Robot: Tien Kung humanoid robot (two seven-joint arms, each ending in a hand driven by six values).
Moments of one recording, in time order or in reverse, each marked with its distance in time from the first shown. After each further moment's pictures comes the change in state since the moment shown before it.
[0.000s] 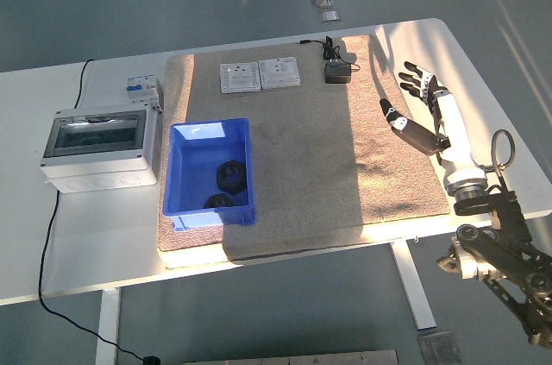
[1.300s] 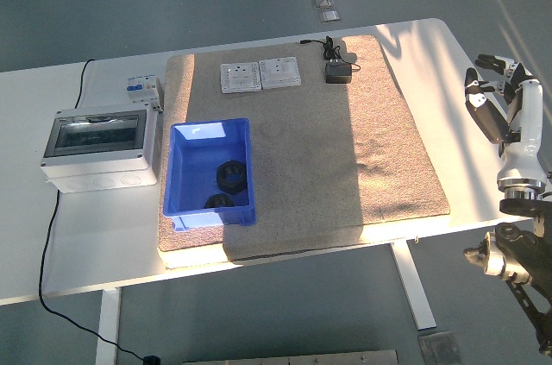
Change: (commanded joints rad) left arm 0.014 0.010 -0.192 0.000 0.253 -0.136 0.062; right arm -0.100 0.046 0.253 0.111 -0.265 -0.087 -0.082
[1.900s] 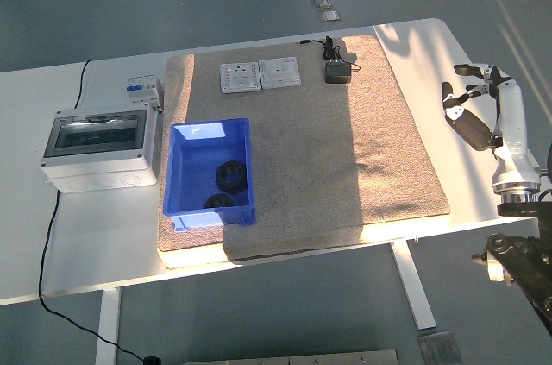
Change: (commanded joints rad) left arm 0.003 -0.013 0.127 0.000 -0.092 0.026 0.045; right arm -0.013 -0.001 0.015 -0.021 -0.237 0.011 -0.062
